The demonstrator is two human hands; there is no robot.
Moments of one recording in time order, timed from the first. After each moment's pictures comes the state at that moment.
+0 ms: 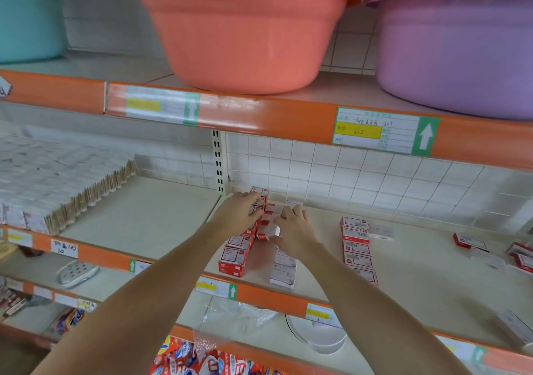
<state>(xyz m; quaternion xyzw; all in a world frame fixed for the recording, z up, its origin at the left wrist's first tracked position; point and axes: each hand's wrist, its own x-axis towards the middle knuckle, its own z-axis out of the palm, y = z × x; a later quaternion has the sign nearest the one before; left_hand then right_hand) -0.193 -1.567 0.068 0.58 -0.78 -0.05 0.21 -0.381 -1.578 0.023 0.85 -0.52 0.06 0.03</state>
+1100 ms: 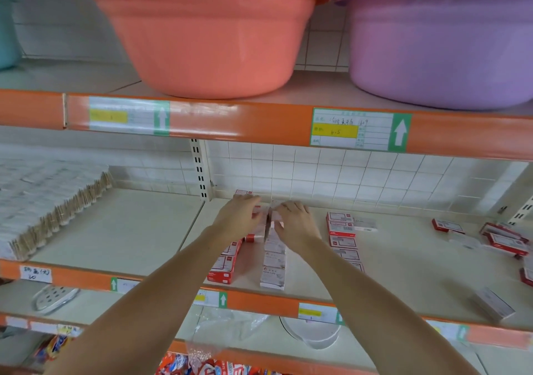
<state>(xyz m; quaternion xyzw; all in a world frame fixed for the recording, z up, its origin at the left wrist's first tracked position) -0.224 -1.583 0.068 0.56 -0.81 -0.06 0.19 -0.407 -1.584 0.030 0.81 -0.56 0.17 0.03</state>
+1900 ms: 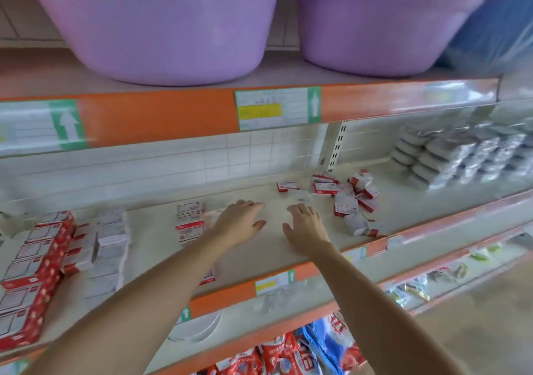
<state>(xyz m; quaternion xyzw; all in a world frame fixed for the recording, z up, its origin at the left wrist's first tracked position) -0.564 -1.555 0.041 0.35 -0.93 -0.08 0.08 -0.734 -1.457 0.027 0.58 -0.80 0.15 -0.04</state>
